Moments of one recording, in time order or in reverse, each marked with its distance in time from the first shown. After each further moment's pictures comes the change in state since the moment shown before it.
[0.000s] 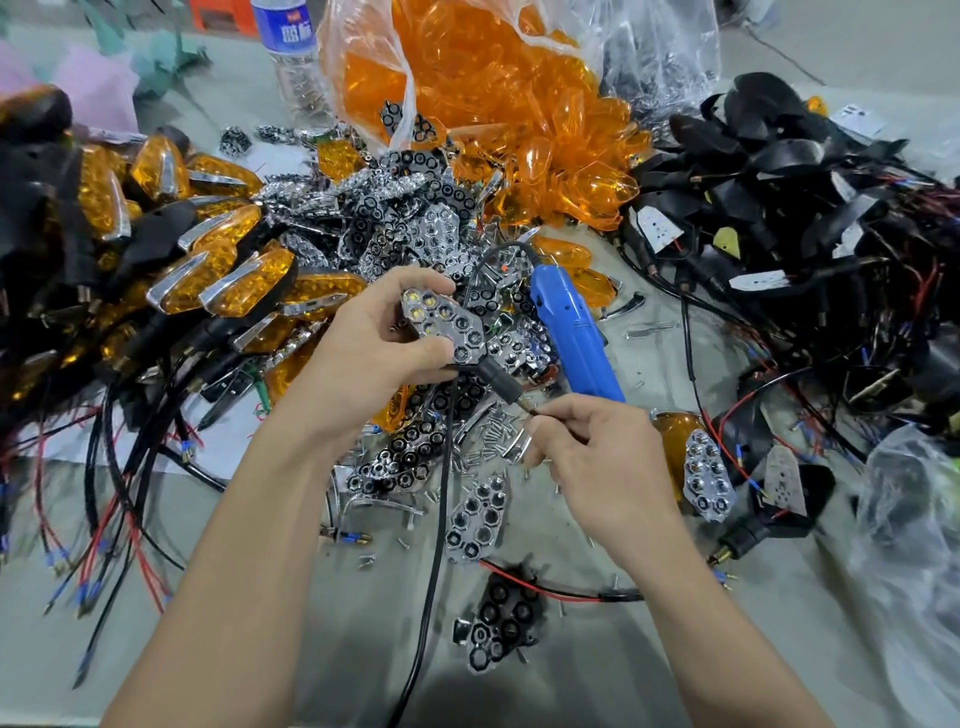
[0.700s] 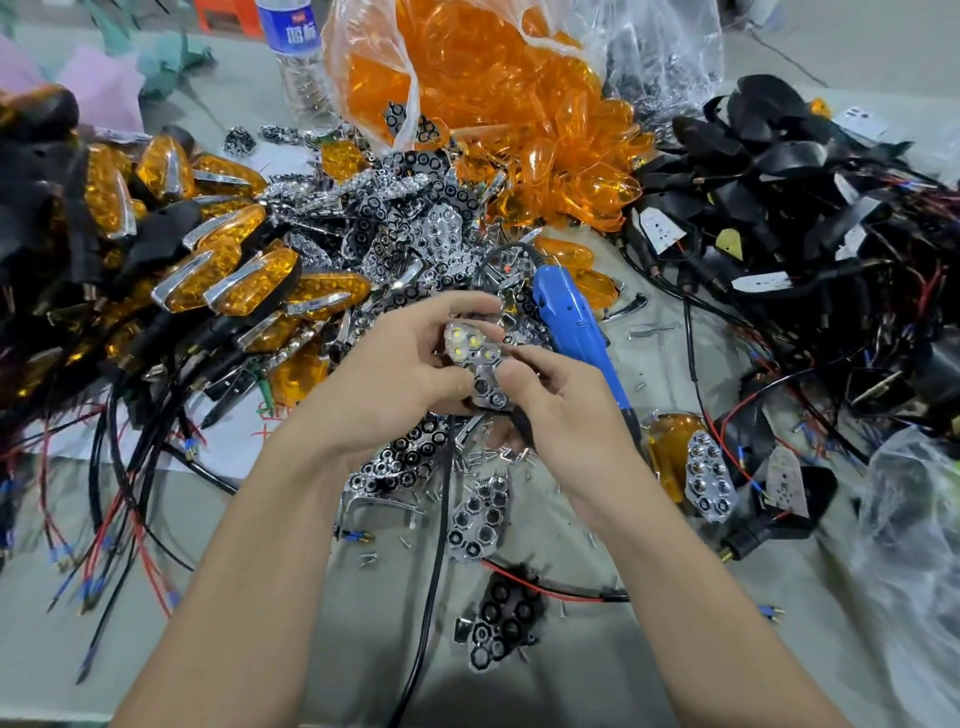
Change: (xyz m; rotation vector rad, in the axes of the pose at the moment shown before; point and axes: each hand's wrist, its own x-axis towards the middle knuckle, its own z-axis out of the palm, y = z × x) left_hand -0.012 0.015 0.018 0.109 -0.172 -0.057; right_hand 0.020 -0.029 0.018 0.374 -0.169 -0.035
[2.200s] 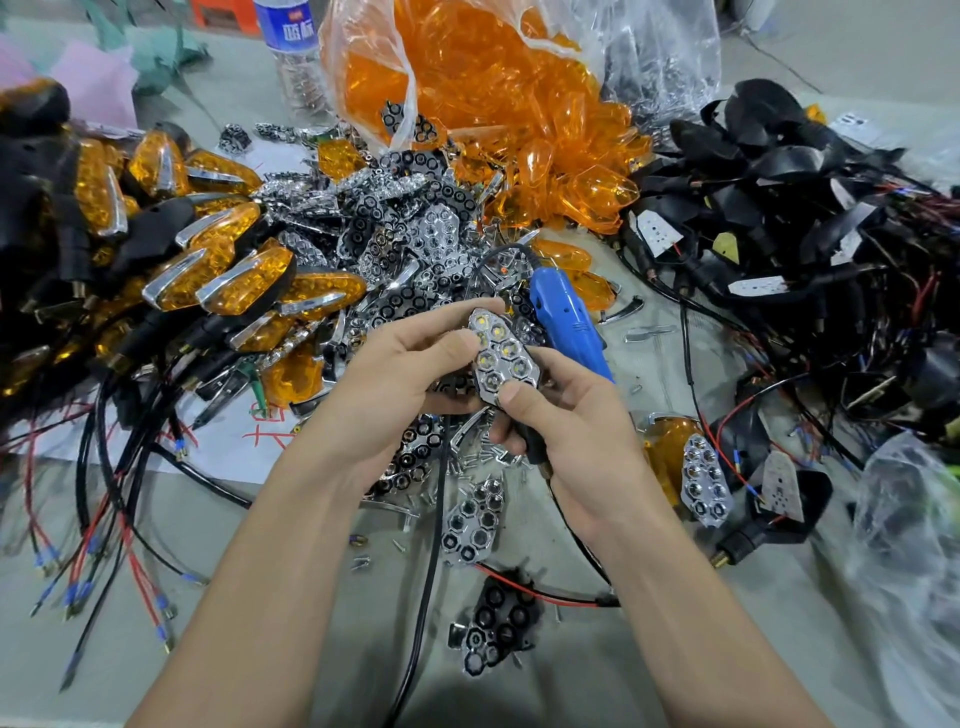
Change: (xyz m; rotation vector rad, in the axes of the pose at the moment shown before) left_hand 0.002 -0.014 0.010 -0.279 0.085 -0.009; right_hand -0.006 0.006 -0.004 0.348 -0.015 0.025
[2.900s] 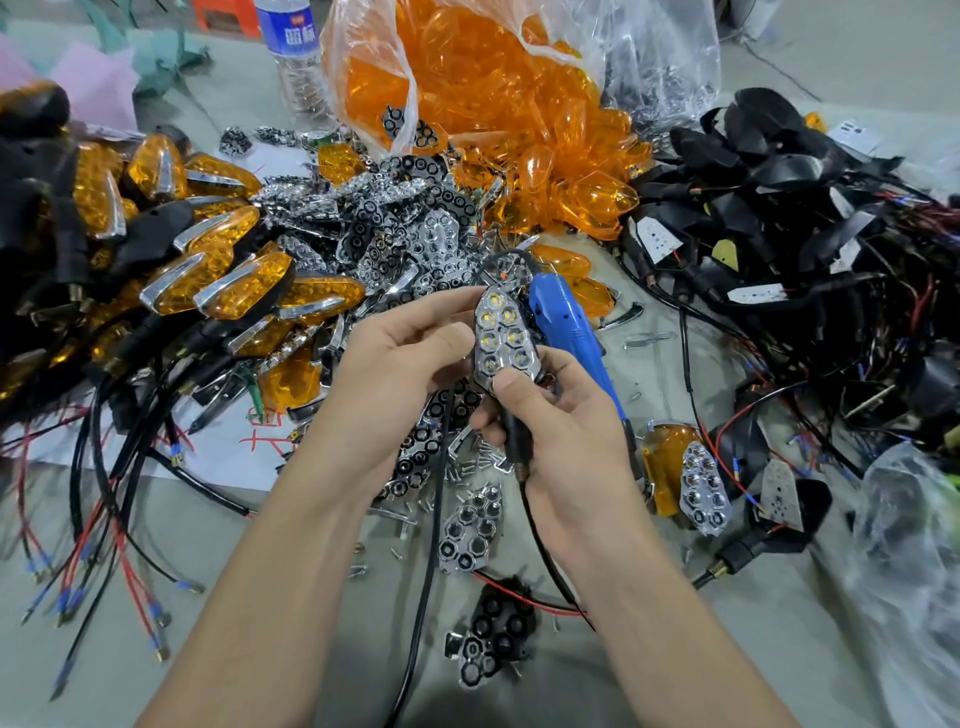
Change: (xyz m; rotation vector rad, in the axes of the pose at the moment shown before) left_hand -0.002 0.009 0.011 -0.035 0.157 0.132; right_hand -0.007 -0.004 0.023 0.234 0.081 -0.034
